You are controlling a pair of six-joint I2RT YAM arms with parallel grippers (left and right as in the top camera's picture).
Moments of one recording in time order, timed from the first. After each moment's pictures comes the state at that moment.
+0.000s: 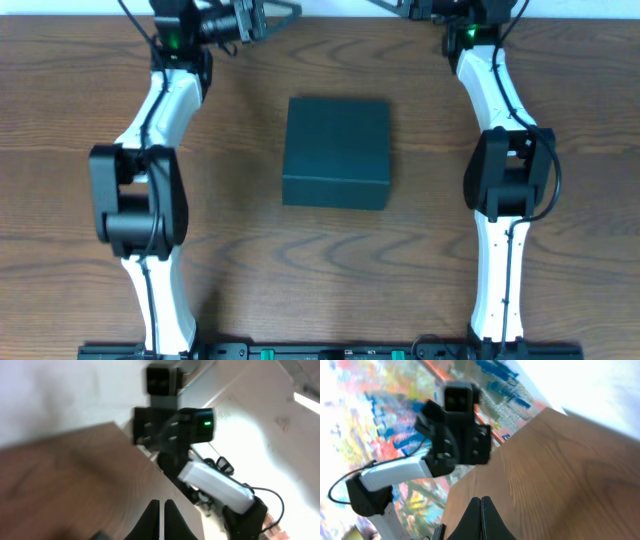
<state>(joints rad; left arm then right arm) -0.06 2.16 1.74 0.71 1.32 -1.01 0.06 2.58 2.34 0.95 -1.49 1.46</state>
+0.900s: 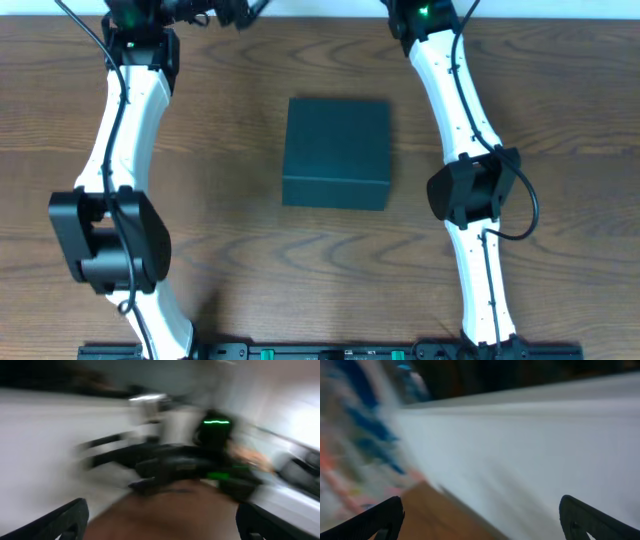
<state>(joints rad) 0.00 1.98 1.78 0.36 1.08 -0.45 0.27 2.58 2.73 -0.14 -0.54 0.31</state>
